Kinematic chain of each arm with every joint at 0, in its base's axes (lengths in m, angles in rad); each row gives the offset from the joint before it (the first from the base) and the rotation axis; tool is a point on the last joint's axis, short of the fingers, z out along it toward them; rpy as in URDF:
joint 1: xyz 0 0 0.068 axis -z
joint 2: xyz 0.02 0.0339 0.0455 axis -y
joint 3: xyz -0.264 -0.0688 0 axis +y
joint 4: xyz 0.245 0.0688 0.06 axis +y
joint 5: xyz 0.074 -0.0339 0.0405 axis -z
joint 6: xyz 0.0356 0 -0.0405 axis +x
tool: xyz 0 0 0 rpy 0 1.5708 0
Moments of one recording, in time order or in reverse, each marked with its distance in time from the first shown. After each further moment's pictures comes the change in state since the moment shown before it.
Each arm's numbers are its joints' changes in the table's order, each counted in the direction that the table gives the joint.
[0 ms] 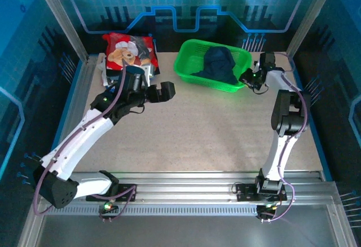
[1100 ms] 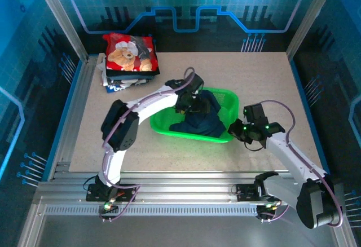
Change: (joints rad) left arm 0.193 -0.834 -0.411 0.159 0.024 -0.071; right arm -0.360 1.018 0.953 0.084 0.116 0.295
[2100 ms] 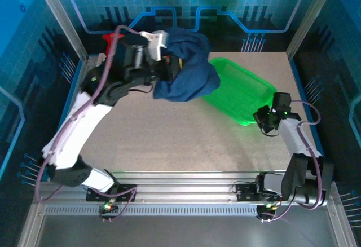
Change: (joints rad) left arm -0.022 0.634 -0.285 0.157 -0.034 0.079; right arm 0.463 -0.200 -0.113 -0.088 0.020 0.178
